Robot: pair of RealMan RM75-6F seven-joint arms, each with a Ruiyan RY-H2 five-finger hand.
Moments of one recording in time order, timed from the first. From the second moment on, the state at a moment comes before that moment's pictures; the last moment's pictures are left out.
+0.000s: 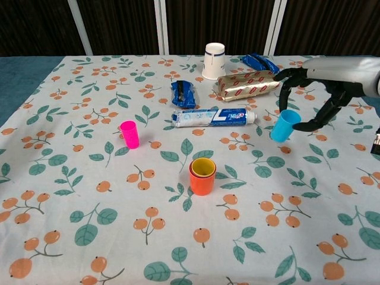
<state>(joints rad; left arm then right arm) -0.24 -1.31 -0.04 -1.37 1.39 1.44 0.10 0.71 -1.25 0.20 -1.84 -0.90 0.90 -0.37</state>
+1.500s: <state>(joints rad) -0.22 -1.31 -0.08 -1.38 1.38 1.40 0.13 0.81 -1.38 0.15 -2.00 -0.87 1.03 -0.52</state>
